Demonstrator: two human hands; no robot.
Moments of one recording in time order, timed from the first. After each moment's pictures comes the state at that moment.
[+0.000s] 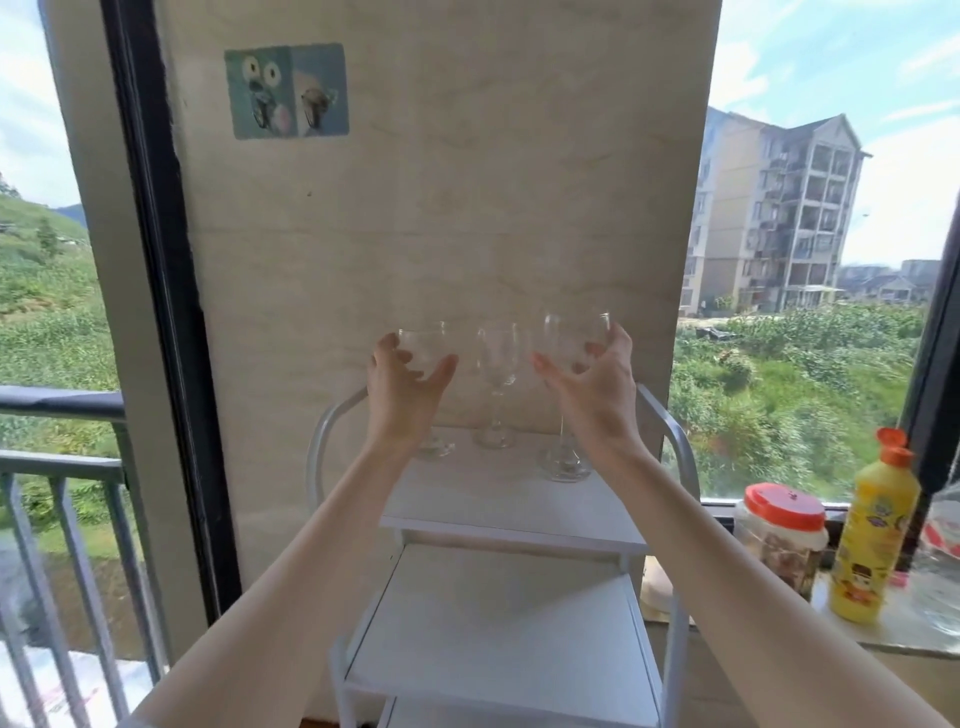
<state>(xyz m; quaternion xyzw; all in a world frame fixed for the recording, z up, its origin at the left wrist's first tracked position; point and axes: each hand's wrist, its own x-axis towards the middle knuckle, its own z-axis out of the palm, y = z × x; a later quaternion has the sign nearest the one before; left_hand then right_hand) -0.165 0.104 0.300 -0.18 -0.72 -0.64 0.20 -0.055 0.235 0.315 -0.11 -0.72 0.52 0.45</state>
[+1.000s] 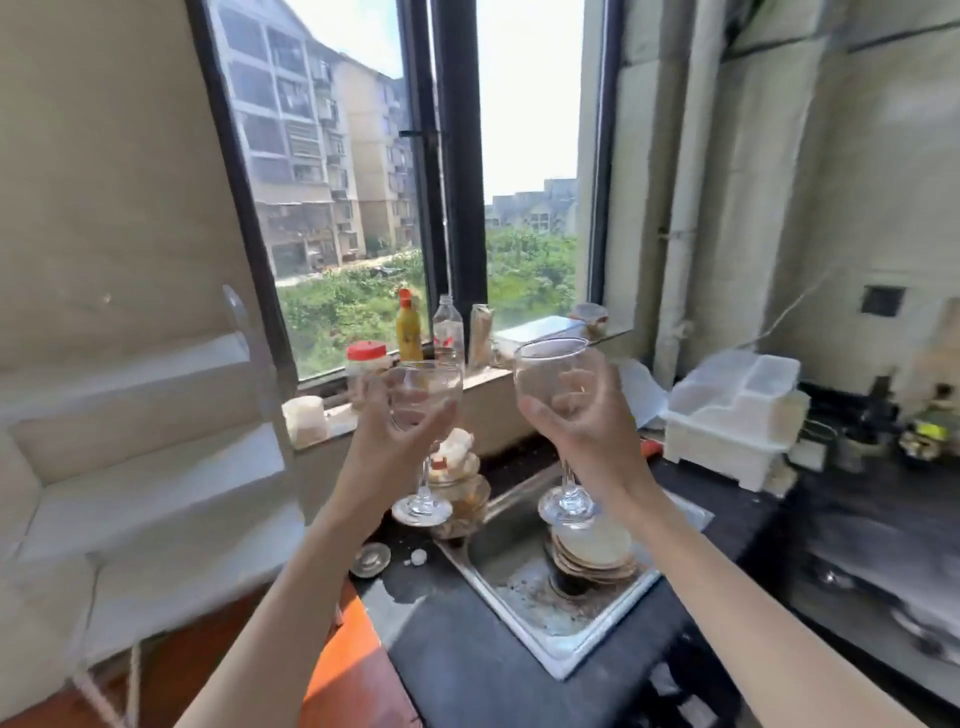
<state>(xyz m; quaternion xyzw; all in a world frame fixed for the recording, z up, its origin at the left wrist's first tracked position) 0.257 0.111 0.220 -0.53 -0.56 -0.62 -0.15 0.431 0.179 0.218 -0.33 -0.69 0.34 0.54</state>
